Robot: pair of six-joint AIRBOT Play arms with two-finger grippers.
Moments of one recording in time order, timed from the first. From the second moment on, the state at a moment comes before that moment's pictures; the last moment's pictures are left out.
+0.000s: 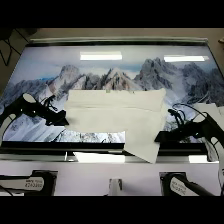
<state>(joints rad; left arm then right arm) 0.13 -1.52 1.00 1.02 -1.28 -1.37 -0.31 -1.24 0.63 -1.10 1.26 0.90</state>
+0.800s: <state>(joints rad) 0.14 -1.44 1.19 1.01 -1.21 -1.33 -0.30 -1.29 1.00 -0.94 1.20 0.89</state>
